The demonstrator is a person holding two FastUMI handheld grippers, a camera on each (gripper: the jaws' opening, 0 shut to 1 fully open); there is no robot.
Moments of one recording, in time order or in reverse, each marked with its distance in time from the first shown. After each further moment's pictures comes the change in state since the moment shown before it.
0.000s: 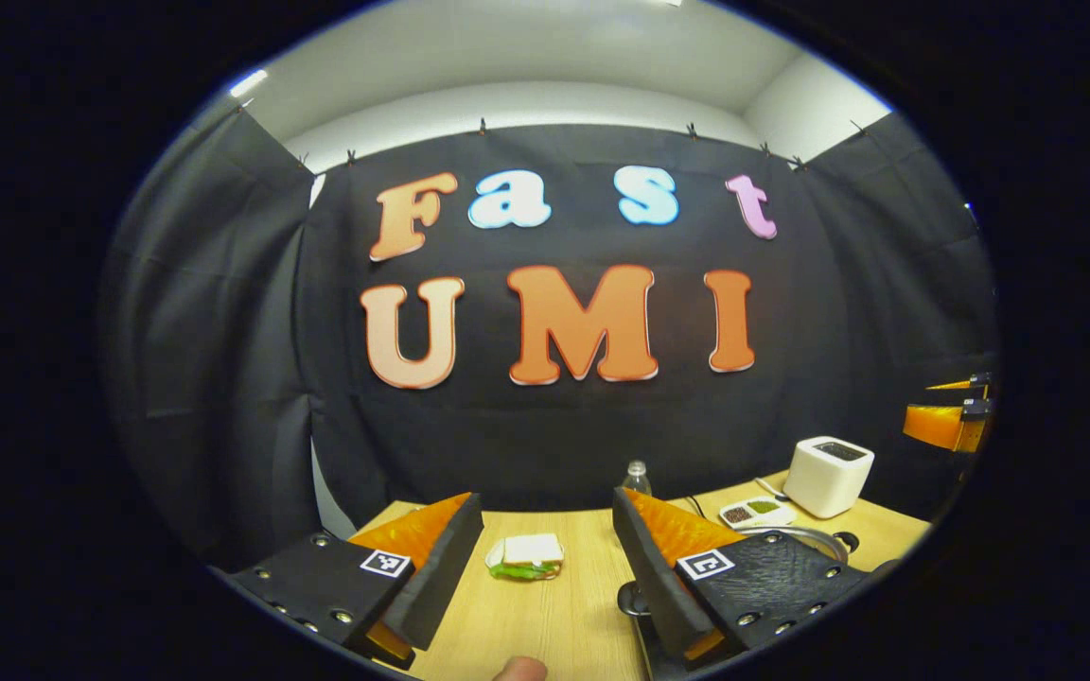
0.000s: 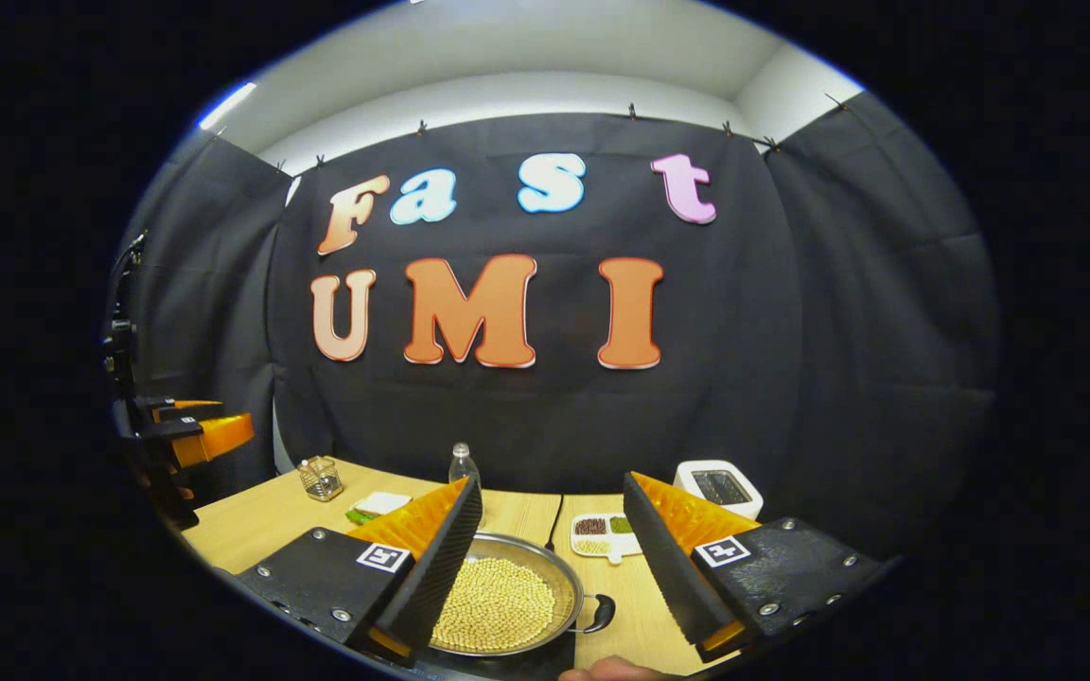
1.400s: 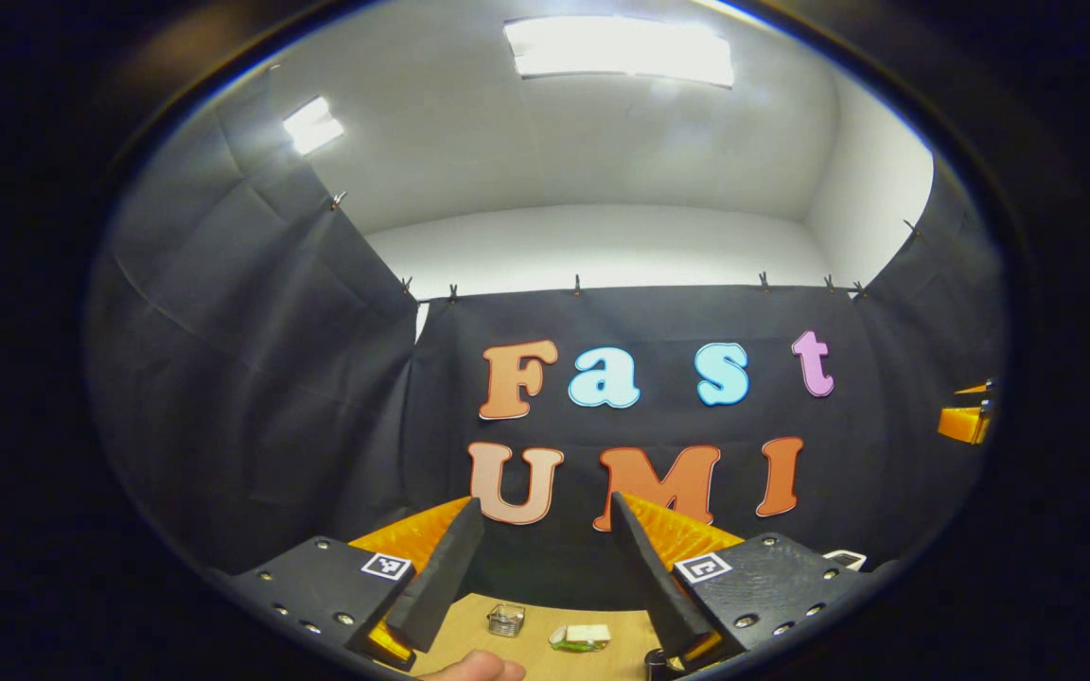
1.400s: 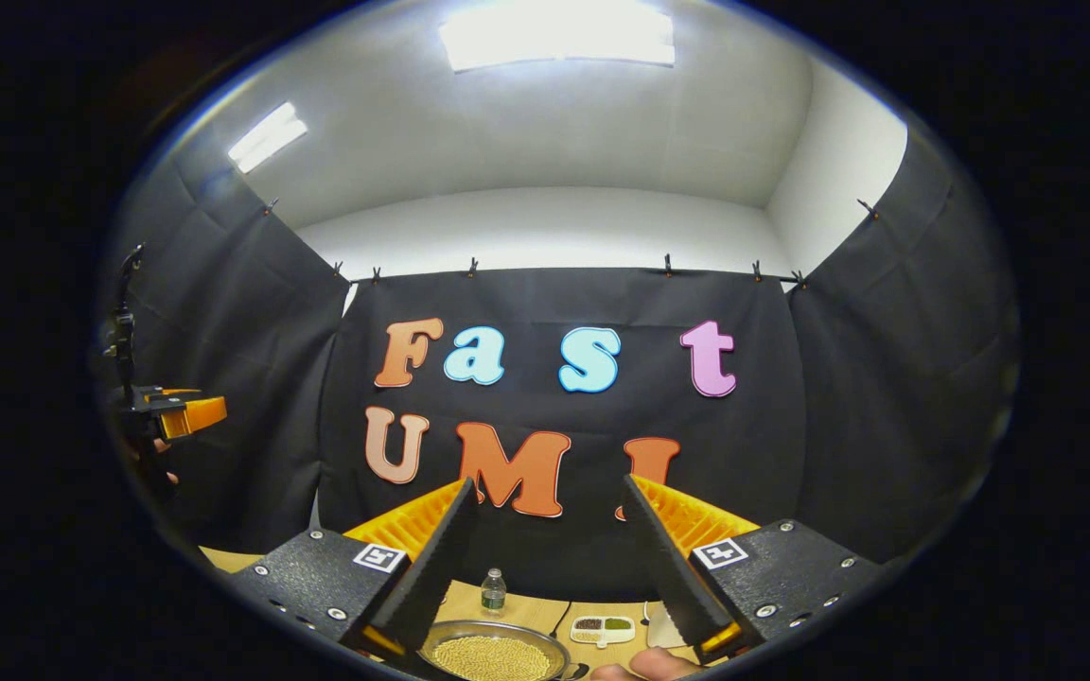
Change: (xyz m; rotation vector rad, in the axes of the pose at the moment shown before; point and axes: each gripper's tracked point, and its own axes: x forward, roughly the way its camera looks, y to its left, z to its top) left arm -0.154 0.088 0.197 -0.051 -0.349 0.214; right arm -0.103 0.010 0.204 -0.034 -0.344 0.106
